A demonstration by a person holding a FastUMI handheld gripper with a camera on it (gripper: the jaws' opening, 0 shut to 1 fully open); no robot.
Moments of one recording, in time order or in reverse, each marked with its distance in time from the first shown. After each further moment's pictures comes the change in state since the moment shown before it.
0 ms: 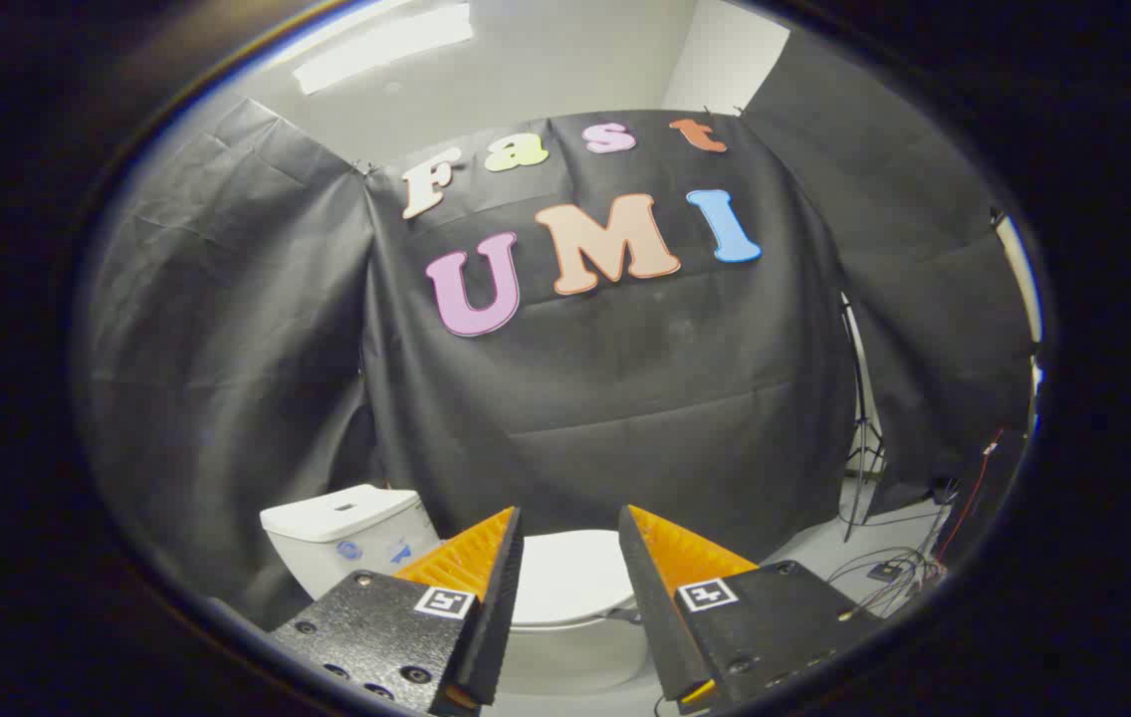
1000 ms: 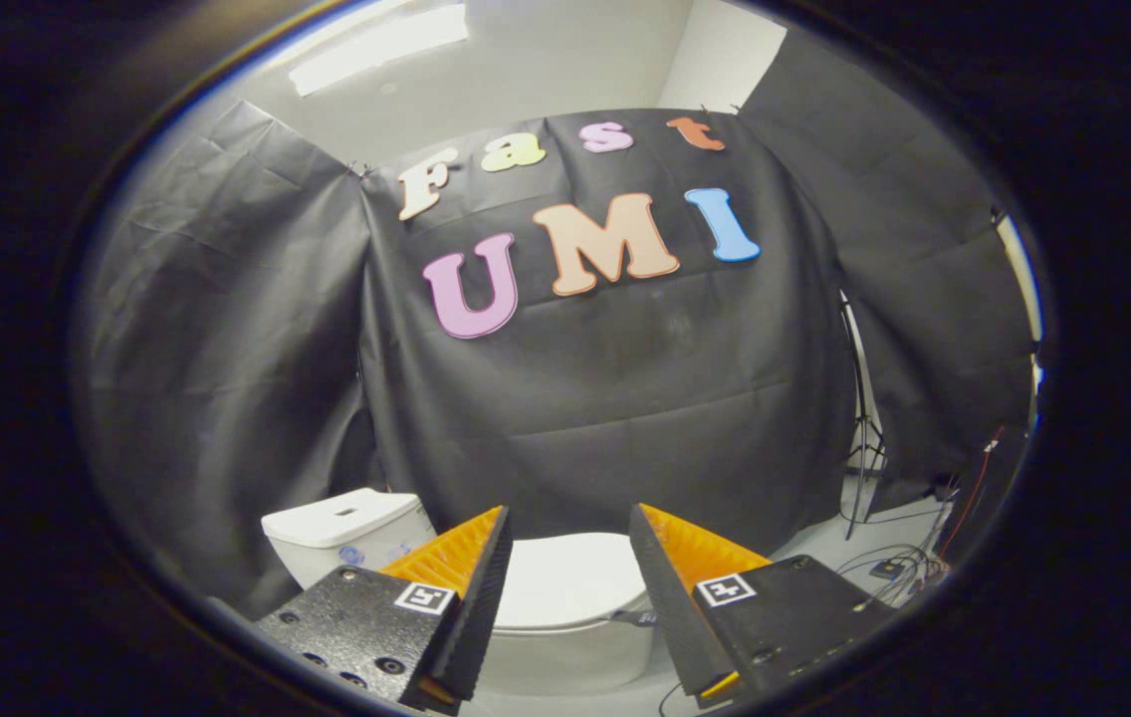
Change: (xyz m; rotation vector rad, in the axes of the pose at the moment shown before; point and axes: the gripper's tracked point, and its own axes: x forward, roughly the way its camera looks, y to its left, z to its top) arm 0.005 0.005 0.006 0.033 -0.011 0.014
